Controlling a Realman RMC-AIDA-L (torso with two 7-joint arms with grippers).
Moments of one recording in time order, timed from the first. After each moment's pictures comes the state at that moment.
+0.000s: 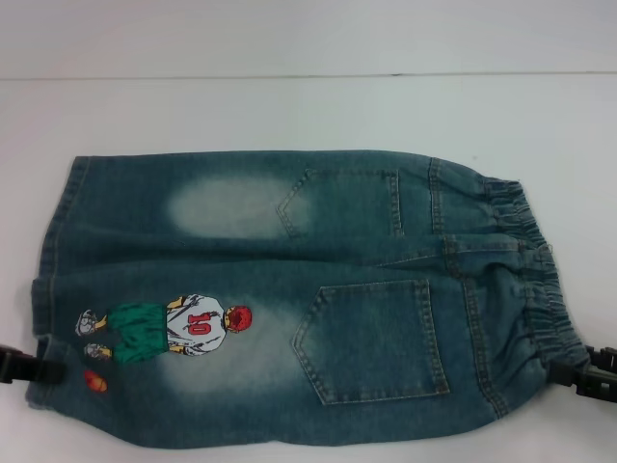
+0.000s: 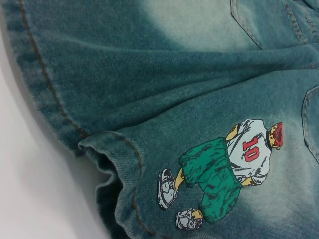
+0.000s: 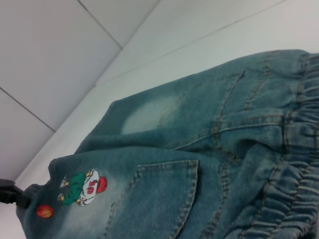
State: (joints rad) left arm -0.55 -1.98 0.39 0.83 2.77 1.78 -2.01; right arm 0.27 2.00 -0.28 -0.50 -2.30 -1.66 1.53
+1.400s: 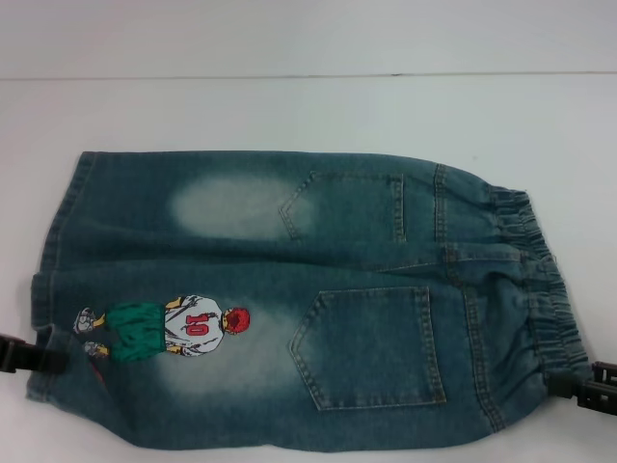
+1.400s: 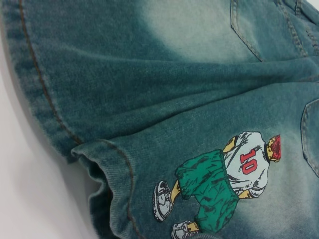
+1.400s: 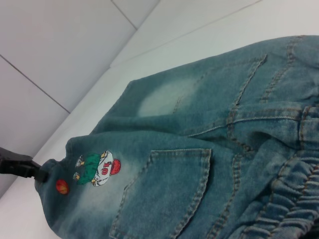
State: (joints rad) left arm -0.56 -1.98 0.39 0.83 2.76 1.77 -2.01; right arm 0.28 1.99 -0.32 -0.51 -2.32 -1.69 1.54
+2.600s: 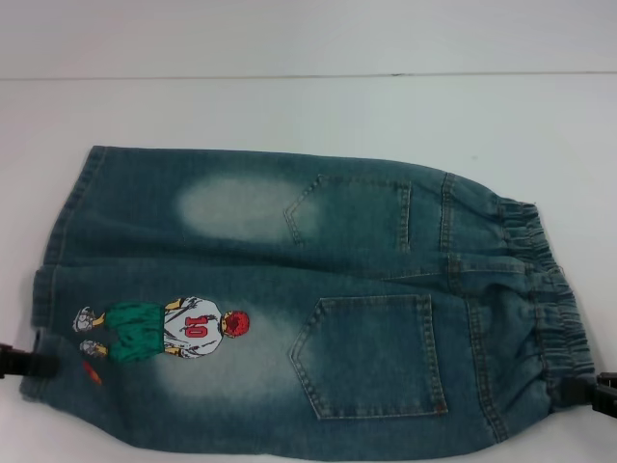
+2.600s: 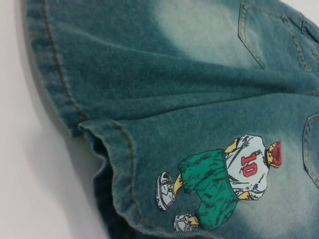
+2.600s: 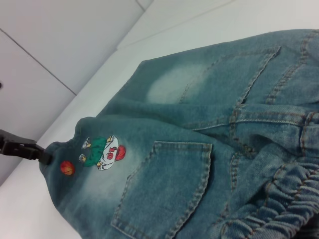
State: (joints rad) left arm -0.54 -1.97 0.34 0.83 2.75 1.79 -2.00; right arm 0.29 1.97 -0.35 -0.52 -2.34 -1.71 1.54
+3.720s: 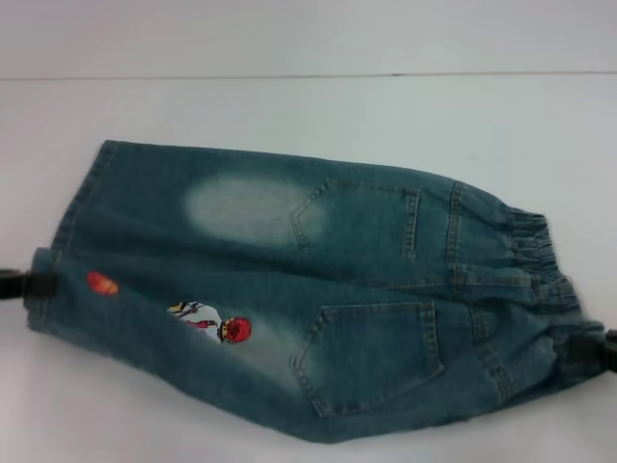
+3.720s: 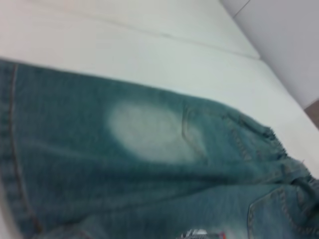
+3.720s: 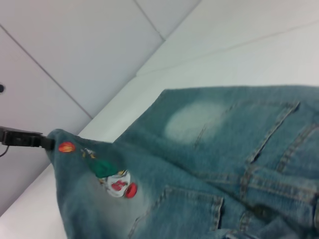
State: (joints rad) left arm -0.53 -1.94 0.24 0.87 2.54 1.89 -1.93; right arm 0.33 1.96 -0.27 -0.53 -2.34 -1.78 1.52
